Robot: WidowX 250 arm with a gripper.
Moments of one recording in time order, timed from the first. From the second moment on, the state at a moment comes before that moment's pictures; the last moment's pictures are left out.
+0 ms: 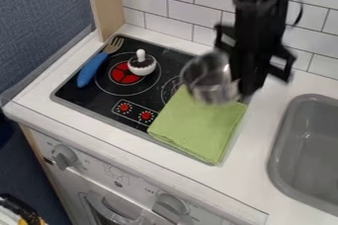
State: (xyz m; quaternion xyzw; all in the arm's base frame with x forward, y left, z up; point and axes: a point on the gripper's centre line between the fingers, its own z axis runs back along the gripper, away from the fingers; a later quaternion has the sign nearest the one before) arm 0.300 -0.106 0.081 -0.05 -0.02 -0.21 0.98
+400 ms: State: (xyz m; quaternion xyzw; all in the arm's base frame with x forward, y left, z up) arm 0.291 -0.111 0.027 -0.01 0.05 -0.21 0.98
